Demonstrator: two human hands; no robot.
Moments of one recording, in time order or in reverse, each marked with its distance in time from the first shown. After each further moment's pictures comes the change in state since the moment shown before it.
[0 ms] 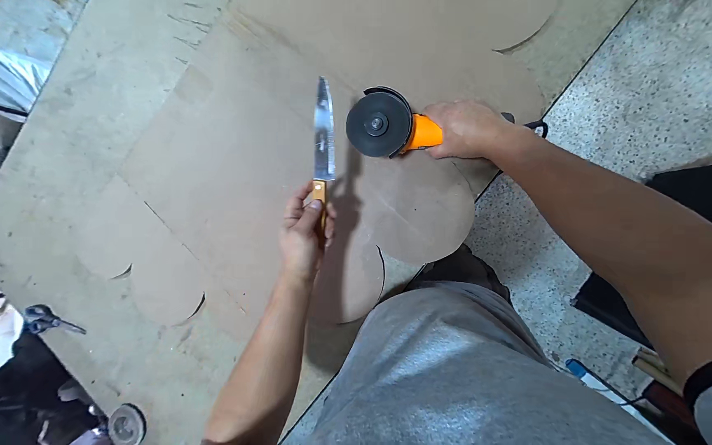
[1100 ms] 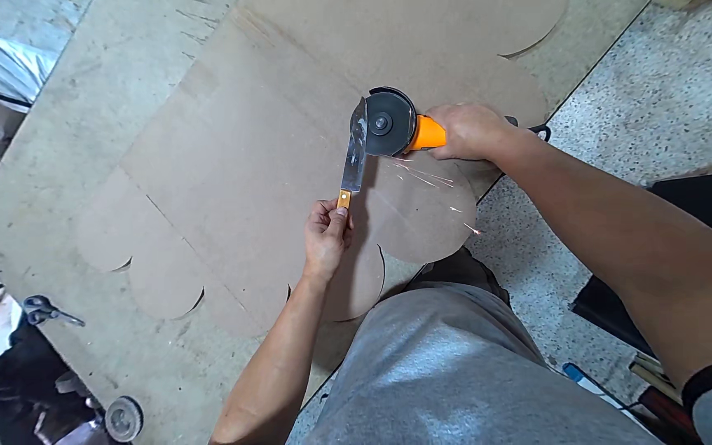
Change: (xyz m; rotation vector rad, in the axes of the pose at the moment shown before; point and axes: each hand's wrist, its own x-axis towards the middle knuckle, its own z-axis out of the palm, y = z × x) left_hand -0.013 -0.028 0.019 0.150 0.051 -0.017; right_hand 0.003 0.000 0.003 0.023 0.017 -0.006
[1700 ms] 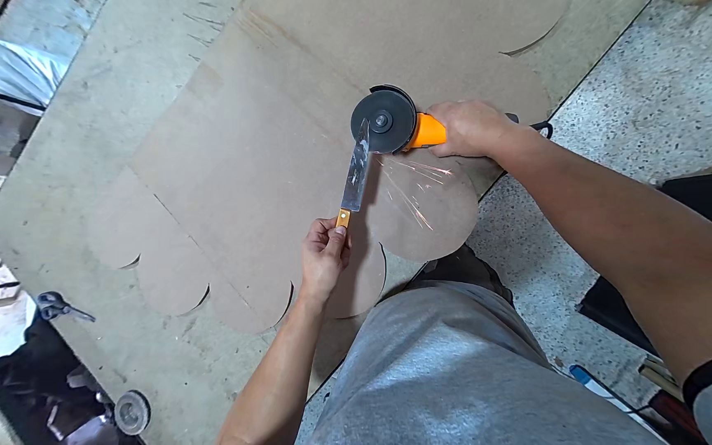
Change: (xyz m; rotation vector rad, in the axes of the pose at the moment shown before) left_hand -0.046 0.002 -0.017 0.111 -0.016 -0.112; right_hand -0.002 -0.001 -0.001 -0.013 0.003 0.001
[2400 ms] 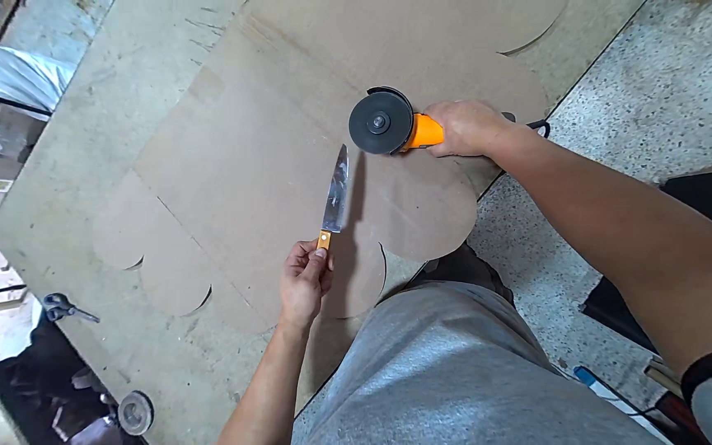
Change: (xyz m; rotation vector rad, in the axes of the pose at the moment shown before) left_hand -0.029 0.000 -0.028 -0.103 0.062 -0.015; right_hand 0.002 0.001 0.002 0.012 0.008 -0.007
